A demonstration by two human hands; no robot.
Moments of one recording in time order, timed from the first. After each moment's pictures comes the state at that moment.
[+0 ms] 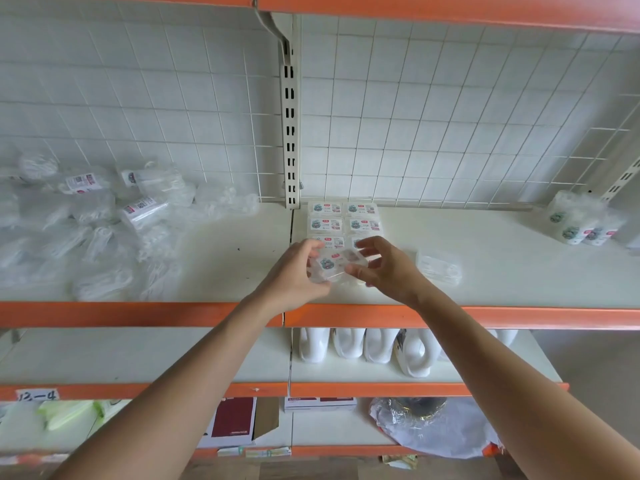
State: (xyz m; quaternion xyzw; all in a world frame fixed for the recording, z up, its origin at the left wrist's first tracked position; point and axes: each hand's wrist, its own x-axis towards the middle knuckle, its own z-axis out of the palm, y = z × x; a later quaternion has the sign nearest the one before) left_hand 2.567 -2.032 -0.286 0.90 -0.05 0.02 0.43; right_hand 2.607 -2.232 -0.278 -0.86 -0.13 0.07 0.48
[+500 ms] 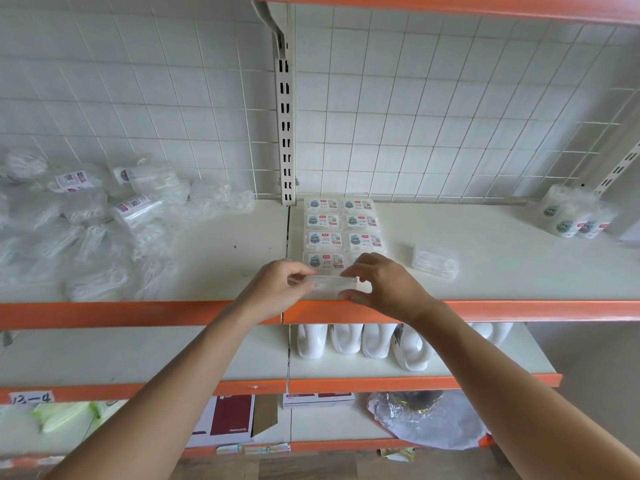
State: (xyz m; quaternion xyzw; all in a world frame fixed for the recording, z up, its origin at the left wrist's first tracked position) left_hand 2.554 -2.011 -0.297 0.90 -0.04 -0.02 0.43; right_hand 2.592 -2.238 -0.297 -0.91 -0.35 -0.08 0.22
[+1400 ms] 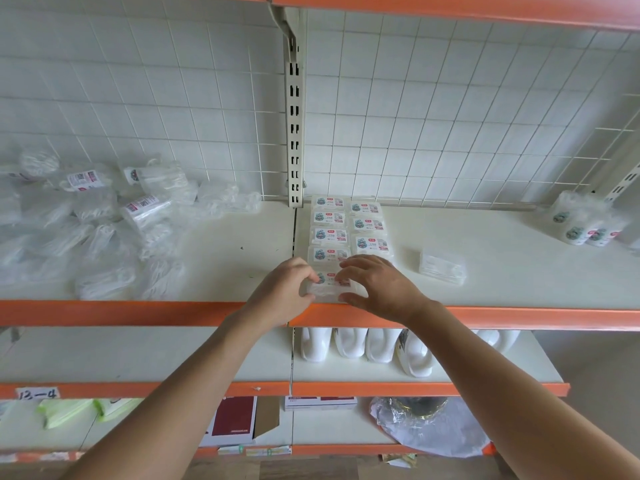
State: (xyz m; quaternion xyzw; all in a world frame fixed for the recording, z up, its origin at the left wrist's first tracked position) left_hand 2.558 -2.010 -0.308 0.94 -0.12 0.05 0.31; right_hand 2.612 -2.230 -0.315 -0.90 -0.39 -0.08 0.16
